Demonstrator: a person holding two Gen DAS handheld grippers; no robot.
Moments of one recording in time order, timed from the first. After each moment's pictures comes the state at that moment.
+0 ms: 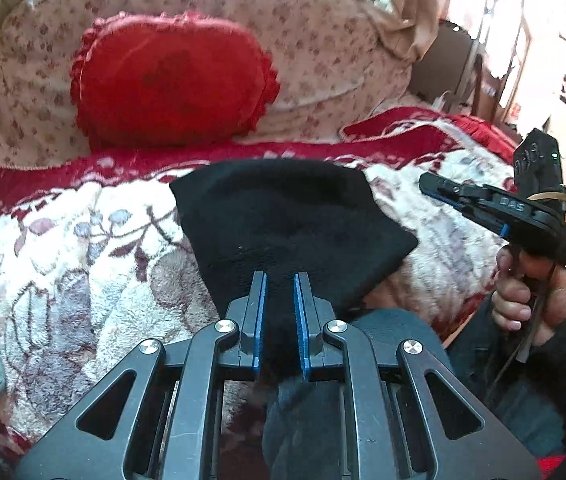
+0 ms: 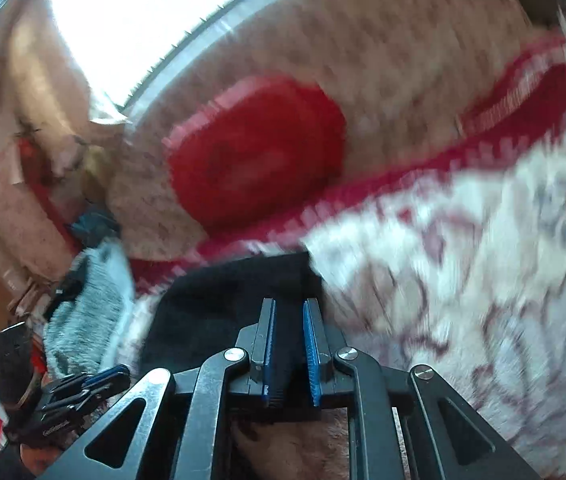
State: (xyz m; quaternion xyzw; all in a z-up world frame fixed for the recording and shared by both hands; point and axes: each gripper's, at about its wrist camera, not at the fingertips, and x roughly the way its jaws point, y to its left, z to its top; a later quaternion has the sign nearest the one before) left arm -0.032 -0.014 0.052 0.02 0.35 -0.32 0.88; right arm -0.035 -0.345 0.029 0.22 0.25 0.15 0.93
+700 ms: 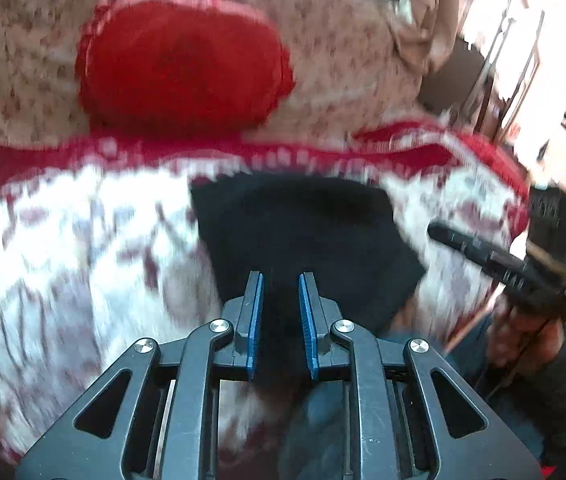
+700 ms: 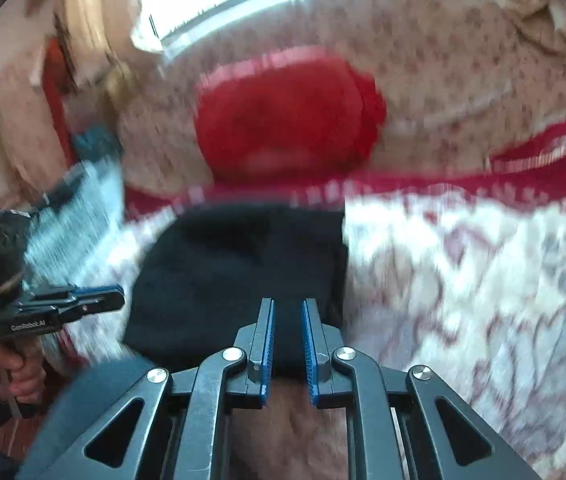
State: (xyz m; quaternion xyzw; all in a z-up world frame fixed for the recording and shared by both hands) left arm 0.029 0.001 0.057 -0.04 0.37 -0.32 0.87; right arm -0.022 -0.306 0.021 0.08 0.28 0.14 0.95
